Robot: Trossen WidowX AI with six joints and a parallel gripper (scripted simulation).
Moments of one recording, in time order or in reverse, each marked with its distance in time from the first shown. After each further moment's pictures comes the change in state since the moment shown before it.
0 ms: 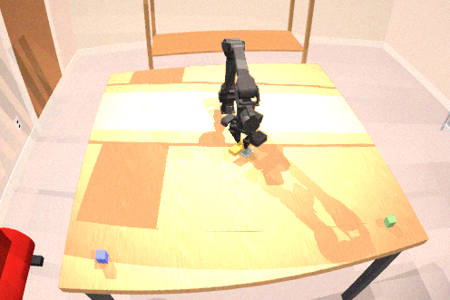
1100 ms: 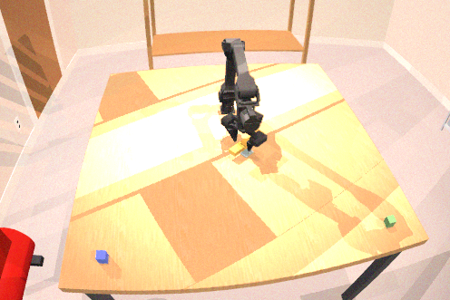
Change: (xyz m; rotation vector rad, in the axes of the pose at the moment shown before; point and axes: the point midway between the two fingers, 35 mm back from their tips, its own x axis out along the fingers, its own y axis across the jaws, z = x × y) arm 0.000 0.000 0.000 0.000 0.000 0.001
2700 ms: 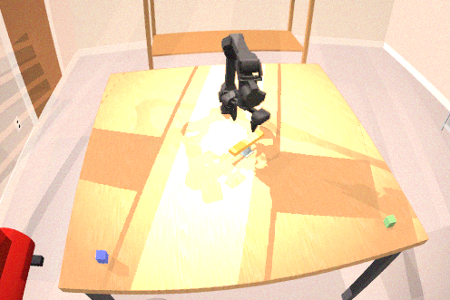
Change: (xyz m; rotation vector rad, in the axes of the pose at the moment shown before) arm -0.100 -0.001 0.000 0.000 0.001 -0.003
